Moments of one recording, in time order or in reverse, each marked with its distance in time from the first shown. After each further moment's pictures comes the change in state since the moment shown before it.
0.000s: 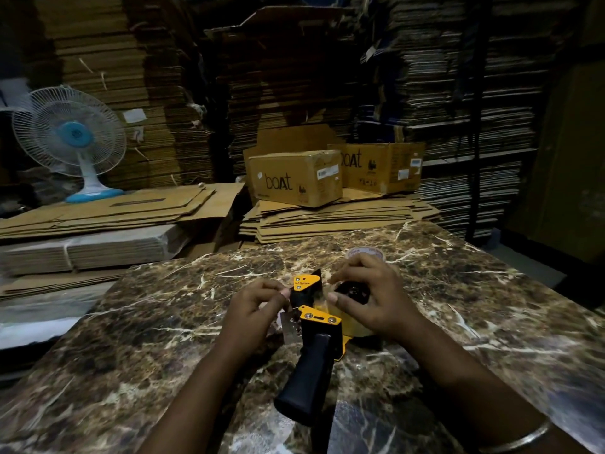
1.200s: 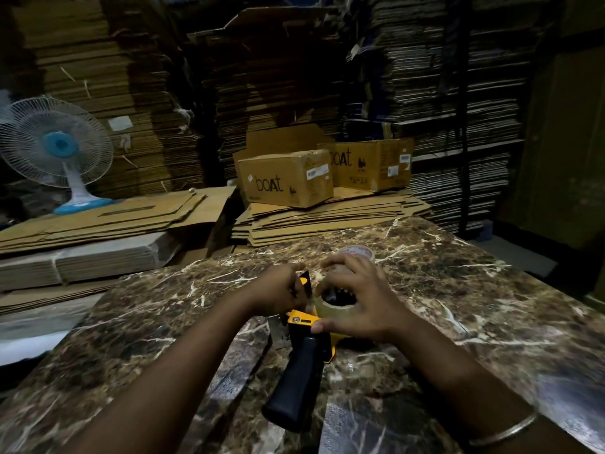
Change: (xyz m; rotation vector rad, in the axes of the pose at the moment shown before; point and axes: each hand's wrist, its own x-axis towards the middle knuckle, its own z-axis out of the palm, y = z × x) left_hand 0.077 0.033 0.027 0.728 -0.651 0.125; right_hand -0.003 0.003 -0.007 -0.096 -0.206 0.051
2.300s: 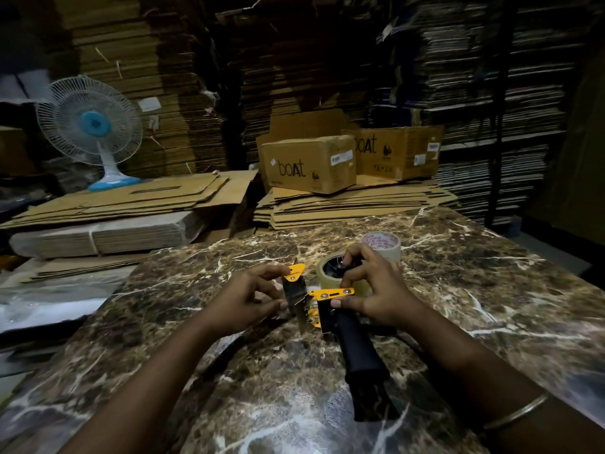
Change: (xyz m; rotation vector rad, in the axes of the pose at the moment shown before) left_hand -0.099 -0.050 0.018 -0.437 0.295 -0.025; right_hand 0.007 -0.010 0.021 0.078 0.002 0.051
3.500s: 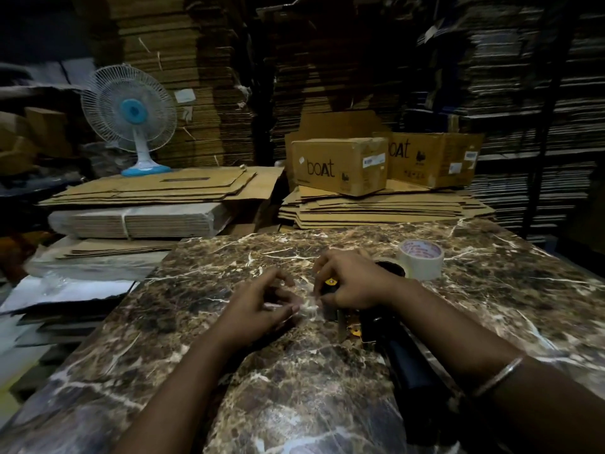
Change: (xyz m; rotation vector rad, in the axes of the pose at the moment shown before) left_hand -0.038 -0.024 -0.003 -0.287 0.219 -0.202; right_hand 0.068 -0.070 0.039 -0.263 -0.402 -0.176
